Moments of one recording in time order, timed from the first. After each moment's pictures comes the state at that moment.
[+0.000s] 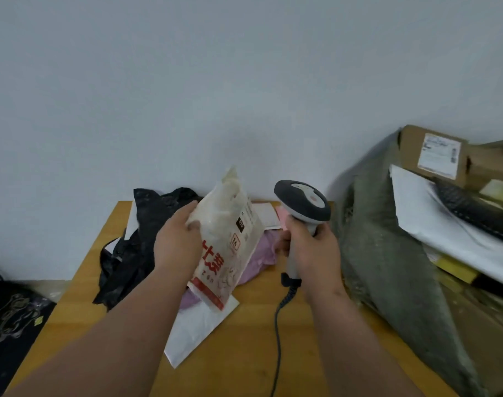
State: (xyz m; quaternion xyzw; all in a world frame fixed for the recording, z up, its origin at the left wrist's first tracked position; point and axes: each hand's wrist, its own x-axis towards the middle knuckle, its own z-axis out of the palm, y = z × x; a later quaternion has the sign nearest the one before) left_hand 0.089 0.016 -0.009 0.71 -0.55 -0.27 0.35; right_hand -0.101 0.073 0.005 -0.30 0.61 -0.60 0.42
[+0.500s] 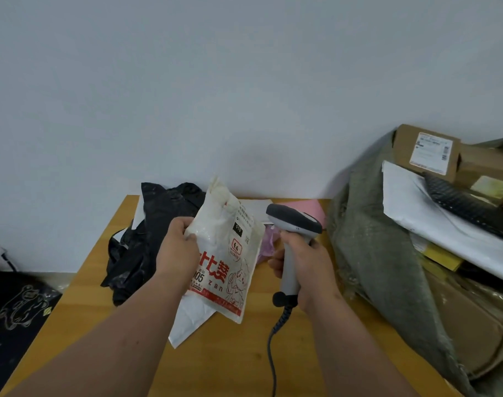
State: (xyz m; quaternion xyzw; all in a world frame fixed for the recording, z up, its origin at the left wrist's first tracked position) left_hand 0.088 0.062 -0.014 0.72 -0.48 -0.36 0.35; right_hand -0.105 0.112 -0.002 -0.24 0.62 -0.52 0.53
